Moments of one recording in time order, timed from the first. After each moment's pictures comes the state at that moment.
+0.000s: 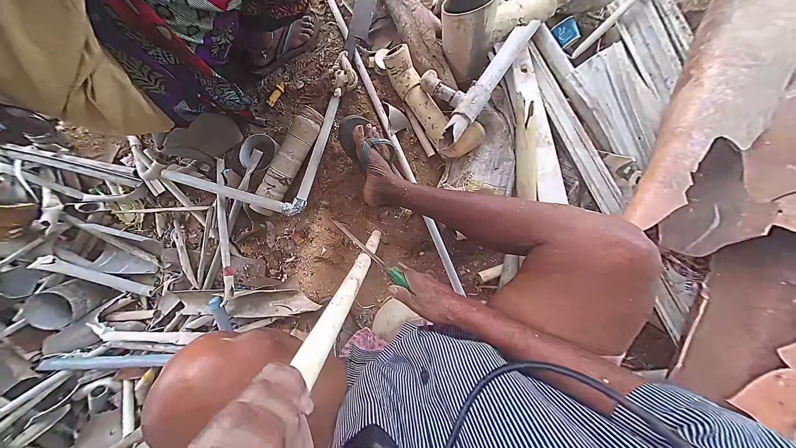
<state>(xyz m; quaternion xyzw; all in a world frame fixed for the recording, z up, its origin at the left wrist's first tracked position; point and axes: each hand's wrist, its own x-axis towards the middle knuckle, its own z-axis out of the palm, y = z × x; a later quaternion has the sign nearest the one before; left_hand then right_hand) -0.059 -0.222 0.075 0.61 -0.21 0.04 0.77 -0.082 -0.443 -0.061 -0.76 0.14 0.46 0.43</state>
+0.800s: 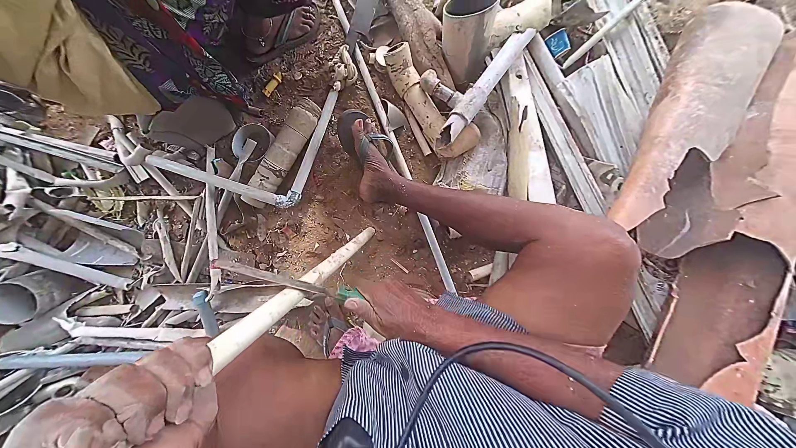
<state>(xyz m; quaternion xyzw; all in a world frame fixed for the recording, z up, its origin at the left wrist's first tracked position) -0.024 -0.141 0.032 0.52 -0.17 0.11 0.83 -0.071 -0.406 -0.037 -0.80 -0.02 0.41 0.44</state>
